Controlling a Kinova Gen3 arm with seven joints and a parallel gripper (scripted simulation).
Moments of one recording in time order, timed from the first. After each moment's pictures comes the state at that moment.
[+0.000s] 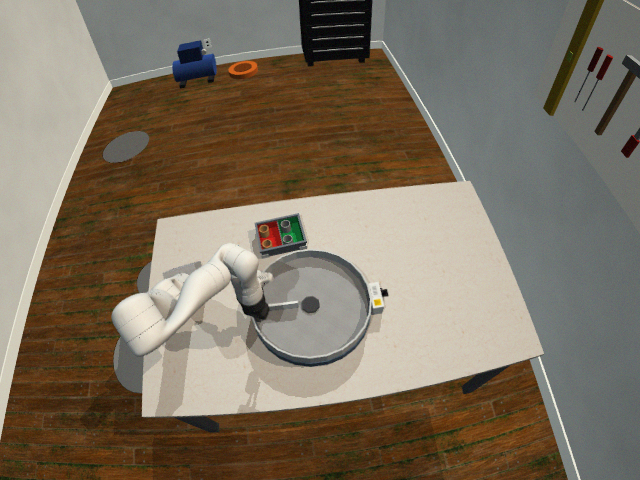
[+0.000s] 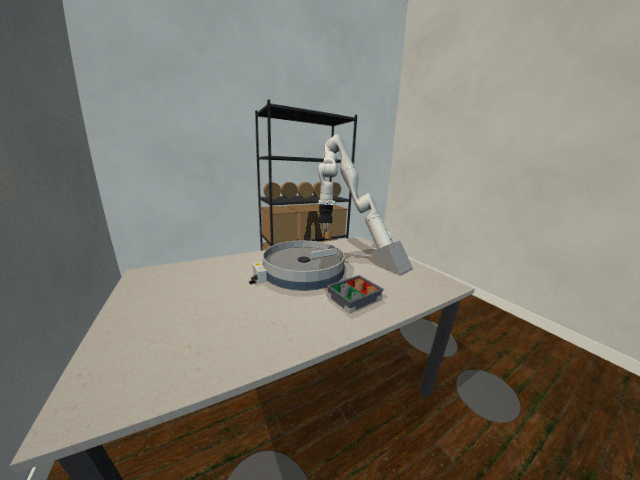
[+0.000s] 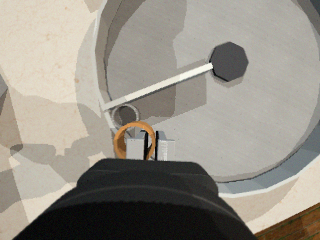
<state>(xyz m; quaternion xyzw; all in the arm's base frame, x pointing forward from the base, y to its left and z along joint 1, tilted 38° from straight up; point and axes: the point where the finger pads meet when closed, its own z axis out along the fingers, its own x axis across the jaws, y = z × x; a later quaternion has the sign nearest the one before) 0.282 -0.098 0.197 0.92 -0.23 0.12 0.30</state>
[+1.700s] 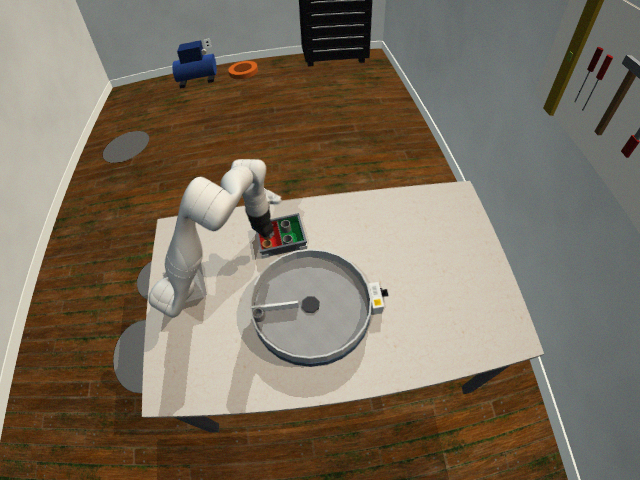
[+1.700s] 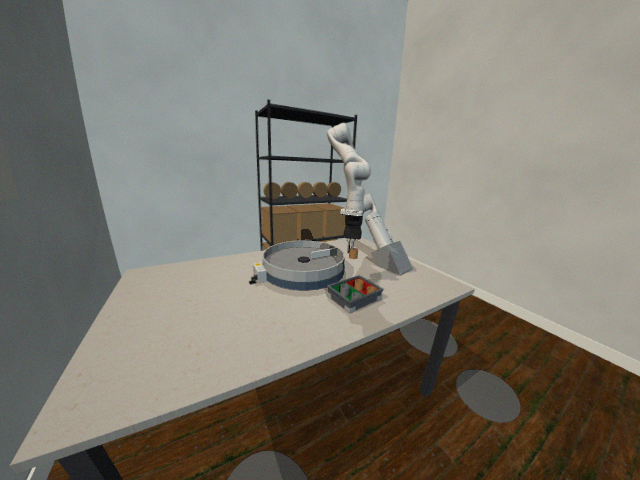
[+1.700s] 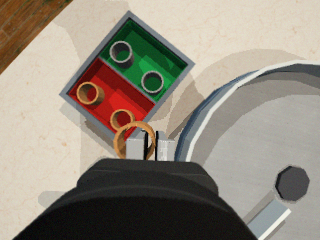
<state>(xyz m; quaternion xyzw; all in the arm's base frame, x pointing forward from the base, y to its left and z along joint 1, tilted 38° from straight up) 0.352 0.144 0.026 0.86 -0.40 0.18 0.26</state>
